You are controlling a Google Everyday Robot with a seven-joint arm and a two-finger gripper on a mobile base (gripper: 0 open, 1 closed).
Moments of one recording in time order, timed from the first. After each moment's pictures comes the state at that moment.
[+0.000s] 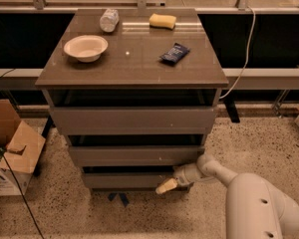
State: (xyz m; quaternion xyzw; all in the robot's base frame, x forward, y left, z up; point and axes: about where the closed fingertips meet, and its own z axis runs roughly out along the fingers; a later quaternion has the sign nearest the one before) arm 0.638 -0.104 0.222 -0.37 0.83 0.32 0.24
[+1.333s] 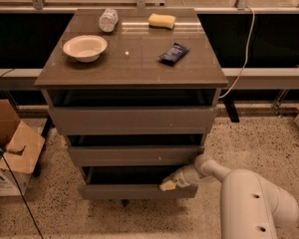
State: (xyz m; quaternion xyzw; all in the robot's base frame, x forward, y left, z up) arm 0.634 -0.104 0.209 -0.38 0.85 0.31 0.21
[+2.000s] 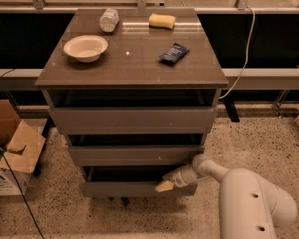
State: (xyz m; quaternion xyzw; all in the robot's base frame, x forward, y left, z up) arm 0.630 -0.101 0.207 -0.38 0.85 0.31 0.21
